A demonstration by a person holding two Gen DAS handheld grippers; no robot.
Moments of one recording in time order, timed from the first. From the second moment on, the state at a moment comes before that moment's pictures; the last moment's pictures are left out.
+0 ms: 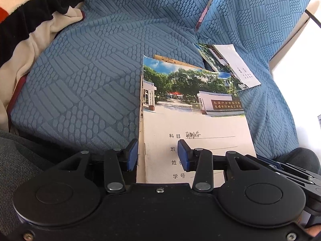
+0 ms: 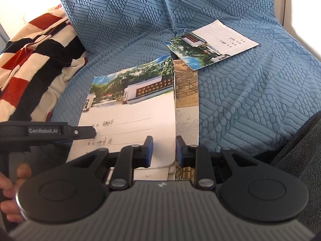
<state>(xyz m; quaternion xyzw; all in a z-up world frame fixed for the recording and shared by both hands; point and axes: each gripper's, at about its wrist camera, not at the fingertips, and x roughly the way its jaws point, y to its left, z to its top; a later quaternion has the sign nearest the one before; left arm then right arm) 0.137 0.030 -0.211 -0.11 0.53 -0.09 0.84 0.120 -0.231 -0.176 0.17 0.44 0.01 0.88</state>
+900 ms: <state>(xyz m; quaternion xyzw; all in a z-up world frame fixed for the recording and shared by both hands) 0.095 0.028 -0.078 -0.11 0.40 -0.10 0.90 0.078 -0.258 -0.059 0.17 0.31 0.02 0.93</state>
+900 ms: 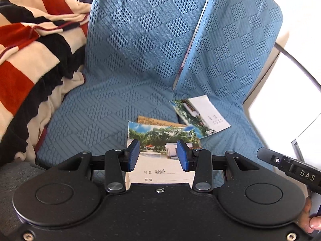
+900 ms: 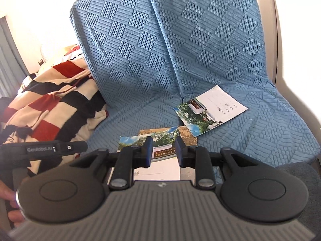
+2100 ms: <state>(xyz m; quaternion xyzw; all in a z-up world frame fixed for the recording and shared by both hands) 0.085 -0.062 -0.061 -0.10 0.39 -0.14 0.90 0.054 -0.324 -0.061 0.18 0.31 -0.02 0.93</state>
